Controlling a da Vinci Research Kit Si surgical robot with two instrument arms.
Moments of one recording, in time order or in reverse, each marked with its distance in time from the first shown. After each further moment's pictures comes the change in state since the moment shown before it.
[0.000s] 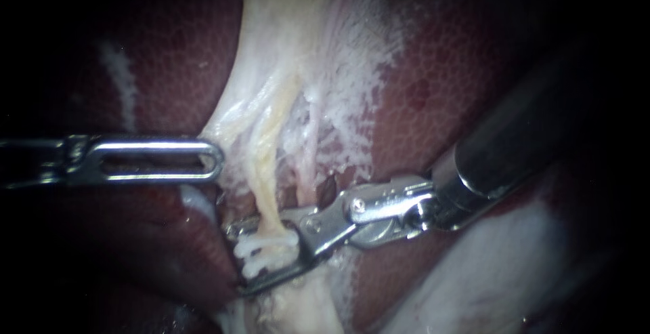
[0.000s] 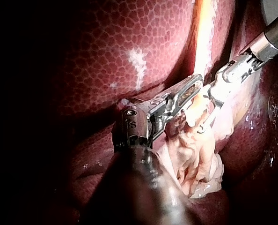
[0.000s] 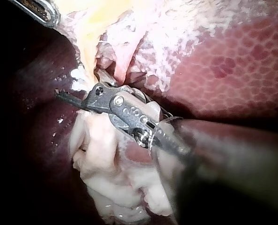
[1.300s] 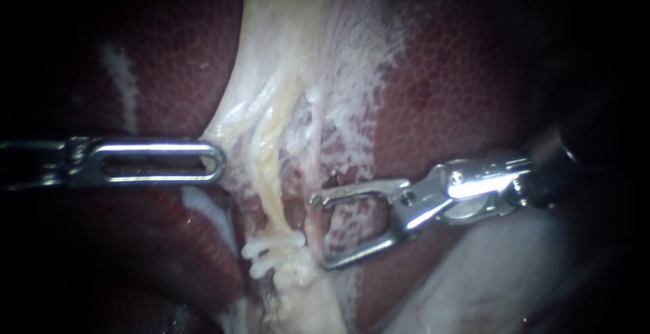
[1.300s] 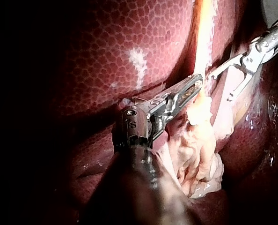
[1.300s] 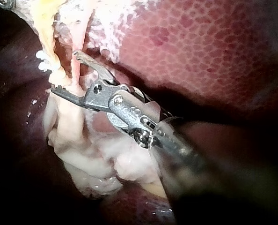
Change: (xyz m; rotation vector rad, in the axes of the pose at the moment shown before) right arm 0.001 -0.002 -0.015 -0.072 0.007 0.051; left arm 0.000 0.000 0.000 -0.001 -0.001 0.002
